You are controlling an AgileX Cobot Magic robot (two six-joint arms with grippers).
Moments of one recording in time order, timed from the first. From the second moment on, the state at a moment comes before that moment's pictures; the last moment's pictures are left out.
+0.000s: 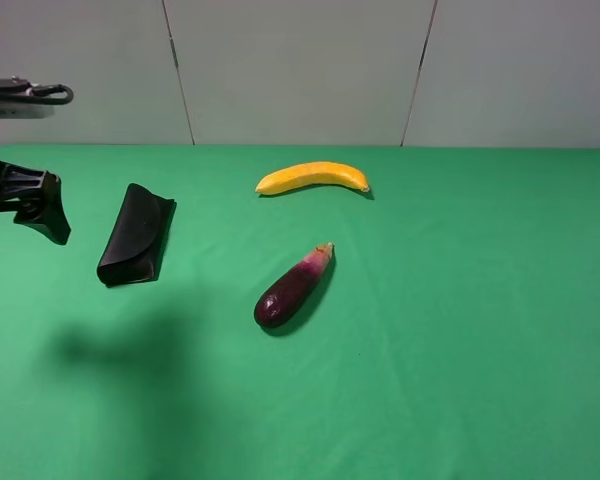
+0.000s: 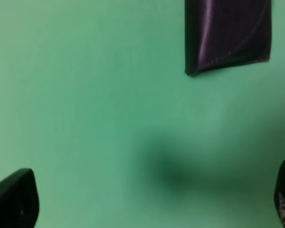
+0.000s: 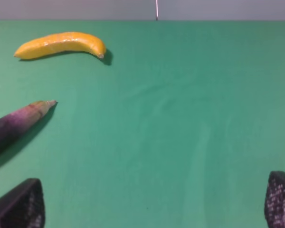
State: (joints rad) left arm -0.12 1.40 -0.85 0.07 0.76 -0.15; right arm 0.01 0.00 -0.50 0.16 1.02 -0.15
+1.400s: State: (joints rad) left arm -0.26 1.90 -1.04 0.05 0.58 -0.32; right arm 0.01 0.00 -0.50 0.16 1.02 -0.15
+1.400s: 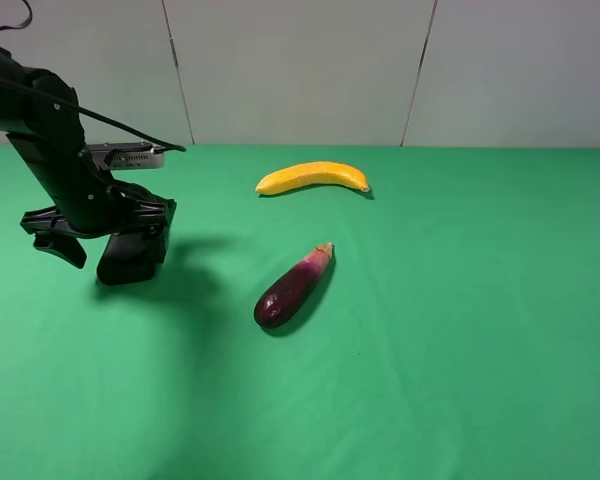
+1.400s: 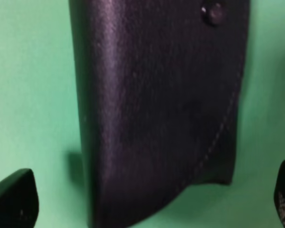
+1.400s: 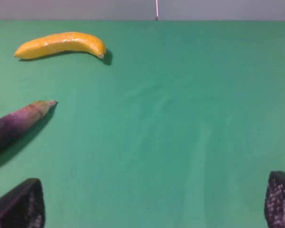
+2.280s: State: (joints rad) left arm -0.26 1.99 -1.06 0.07 0.51 -0.32; right arm 0.01 0.00 -0.50 0.16 1.02 -0.15
